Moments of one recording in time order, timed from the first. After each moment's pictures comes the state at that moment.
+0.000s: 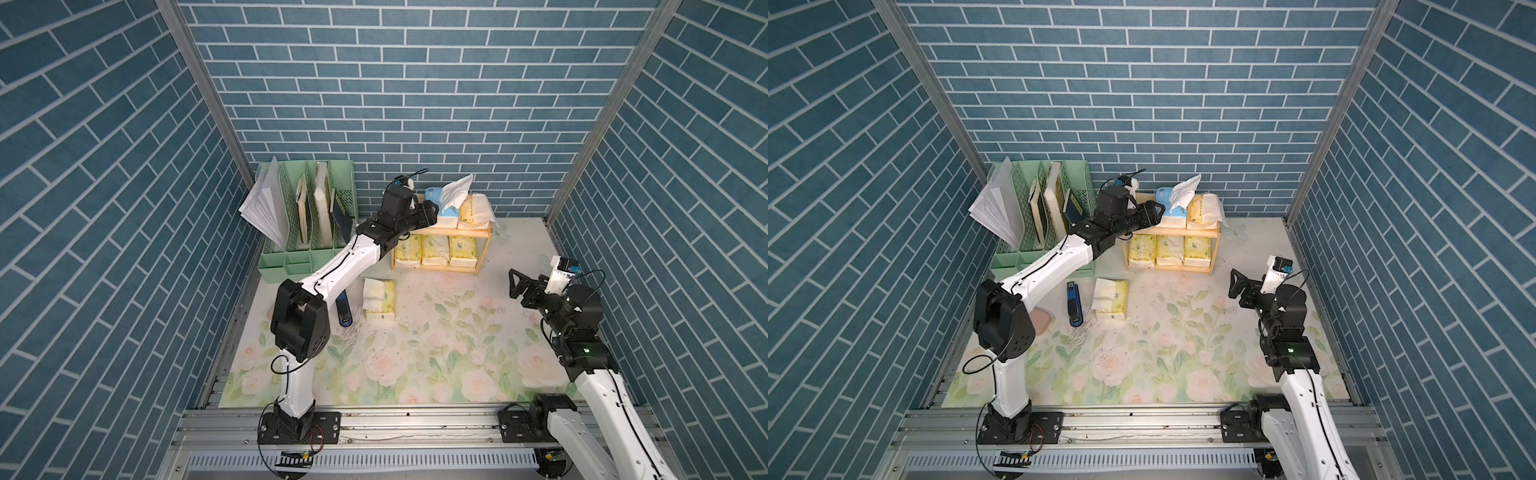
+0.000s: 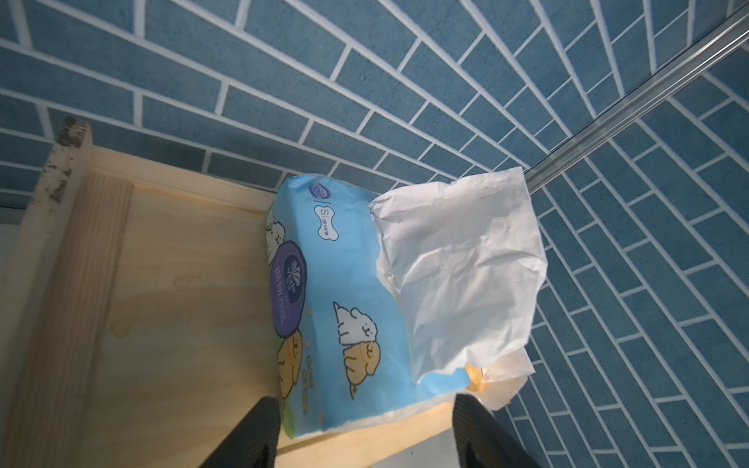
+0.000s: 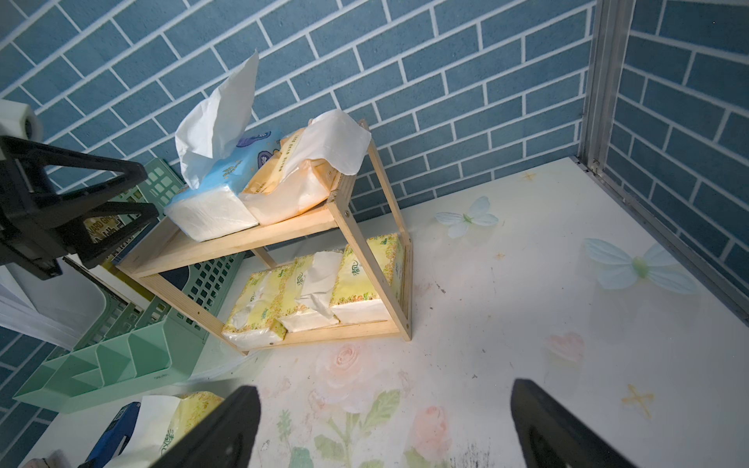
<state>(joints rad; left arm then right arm) -0.57 1.98 1.84 -0.22 0.09 -0.66 0.07 0.69 0.57 -0.12 -0.17 0.34</state>
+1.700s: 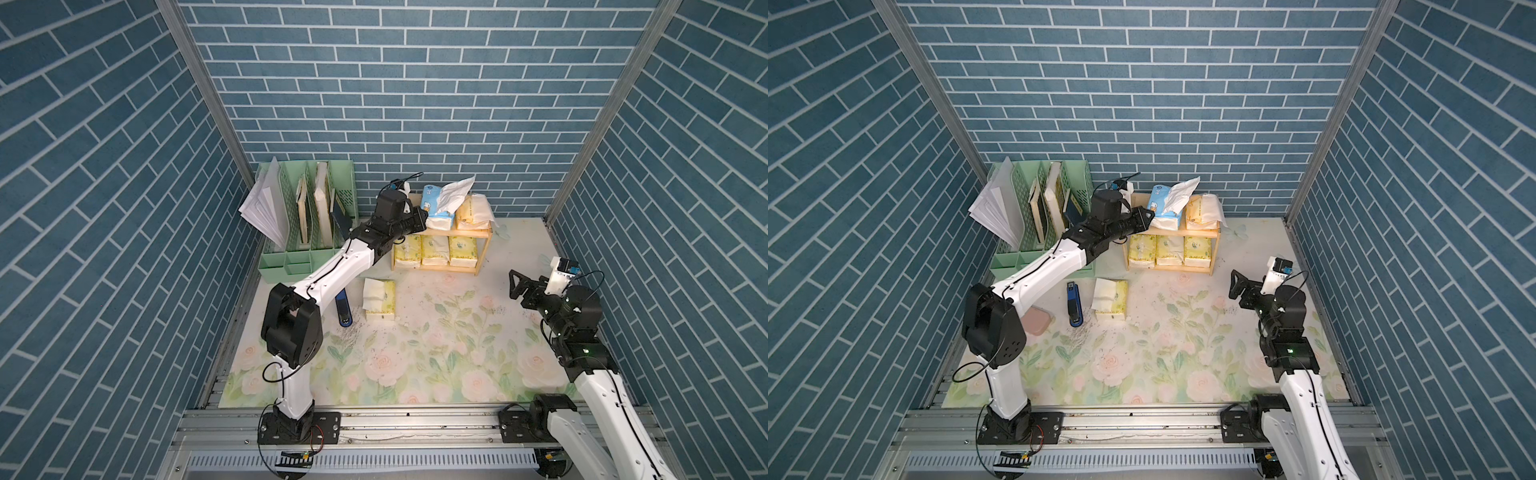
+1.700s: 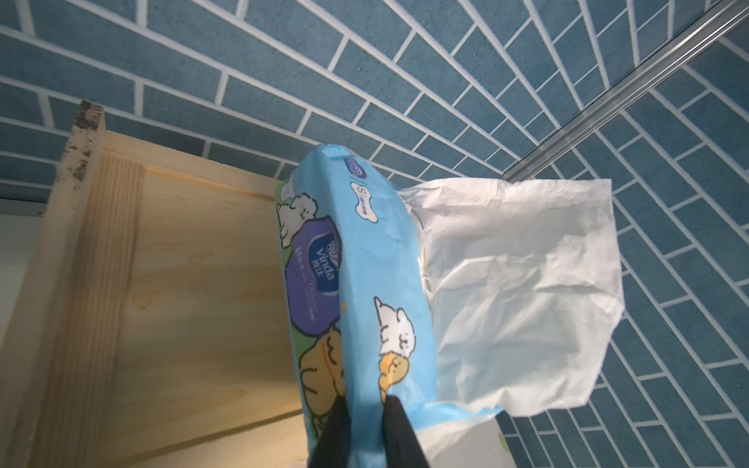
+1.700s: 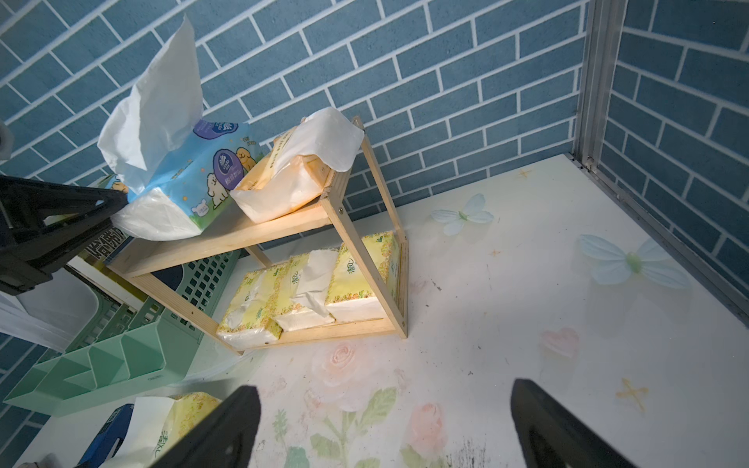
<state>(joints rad) -0.56 1.87 1.70 -0.17 0.13 -0.64 0.07 0.69 0.56 -0.12 -0.15 0.34</state>
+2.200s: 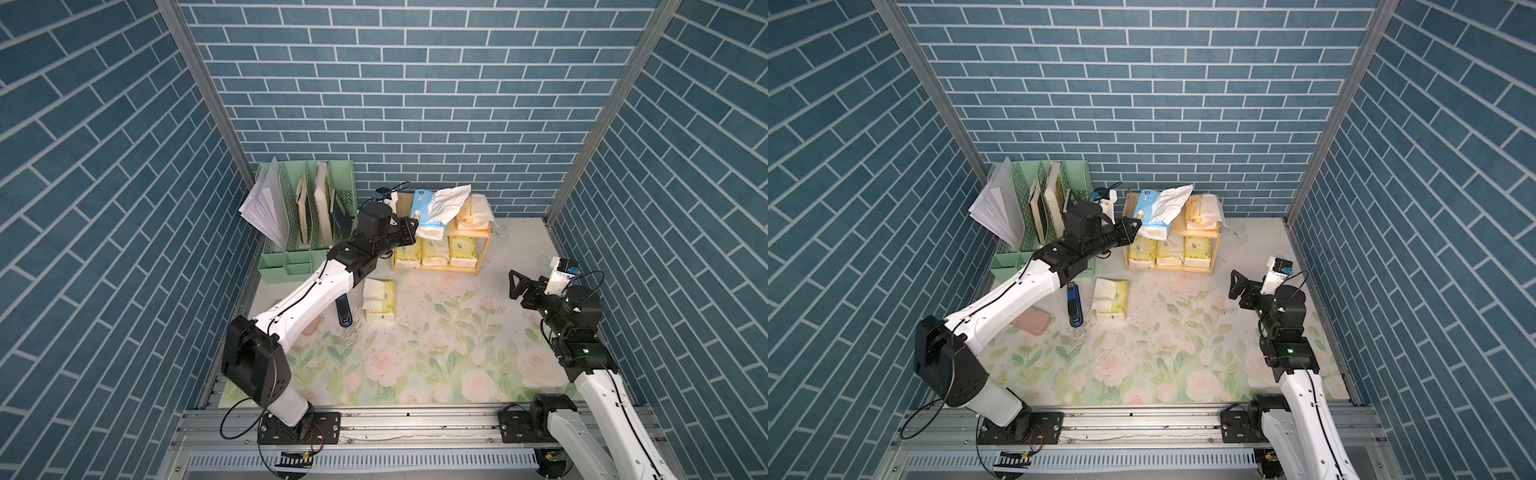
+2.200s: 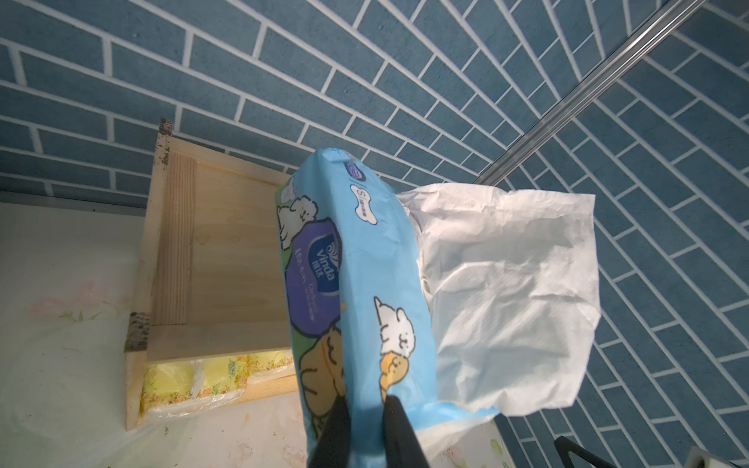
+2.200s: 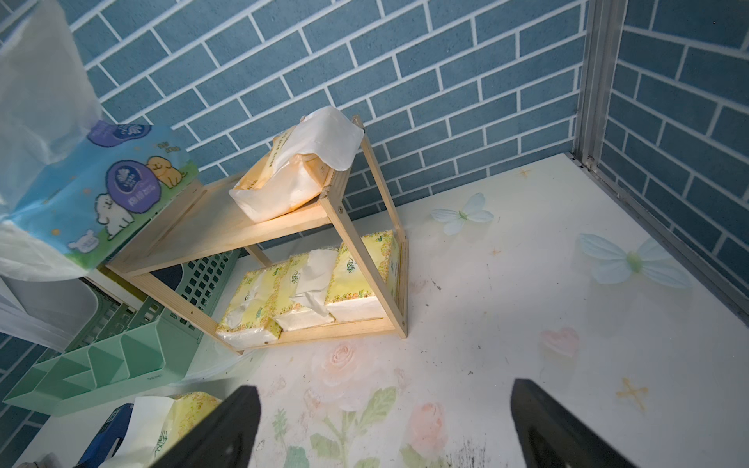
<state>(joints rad) -0.60 1.55 1.42 -0.16 0.07 -0.63 0.07 0.69 0.55 -0.12 -0.15 0.34</state>
